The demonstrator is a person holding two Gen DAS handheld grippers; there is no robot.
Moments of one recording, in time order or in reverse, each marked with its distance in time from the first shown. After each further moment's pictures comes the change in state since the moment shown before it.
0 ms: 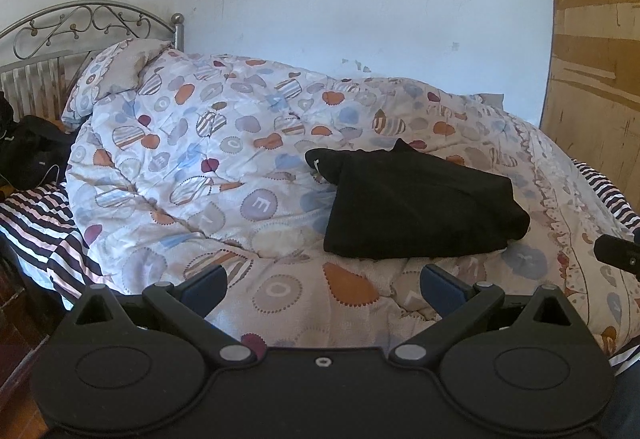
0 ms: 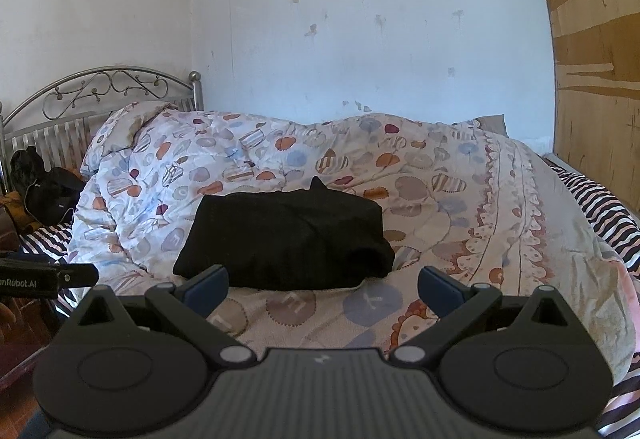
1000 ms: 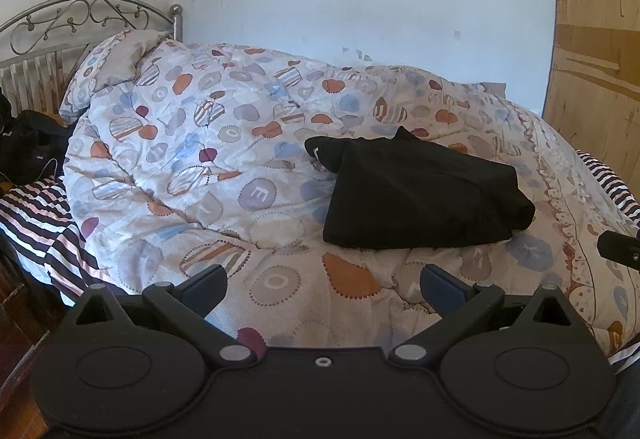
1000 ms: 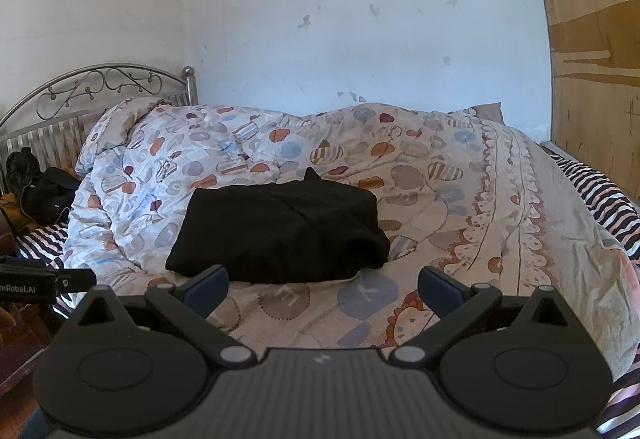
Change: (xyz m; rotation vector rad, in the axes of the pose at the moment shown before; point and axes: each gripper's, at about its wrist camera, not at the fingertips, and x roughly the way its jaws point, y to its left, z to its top) left arm 0.011 -0.002 -0.003 0.005 0.032 0.001; right arm 0.009 -0.005 -0.006 0.019 0.023 -0.009
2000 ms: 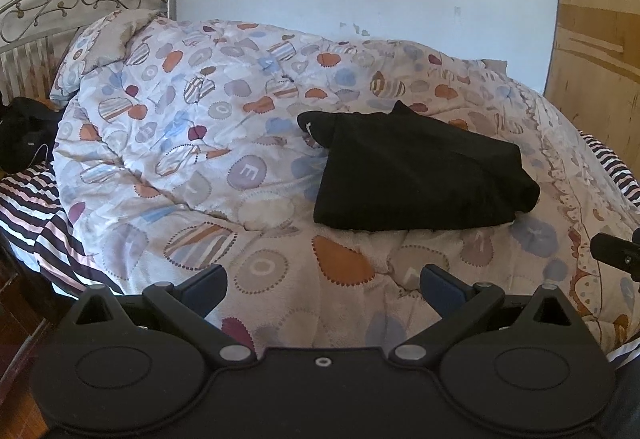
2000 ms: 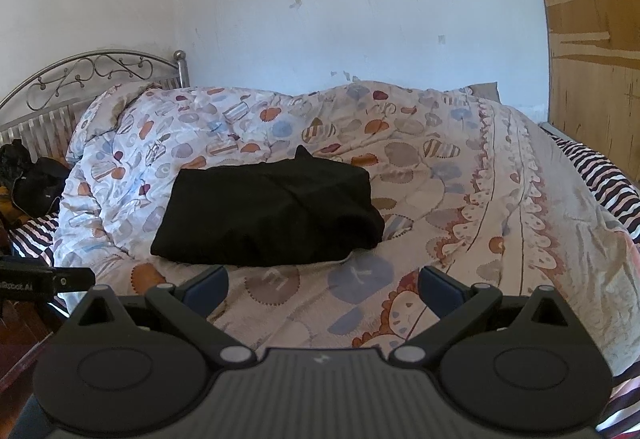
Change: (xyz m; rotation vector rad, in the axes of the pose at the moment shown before) left arm 0.023 -0.009 0.003 0.006 0.084 -0.004; right arm 0.021 -0.008 -0.004 0.019 0.066 -0.014
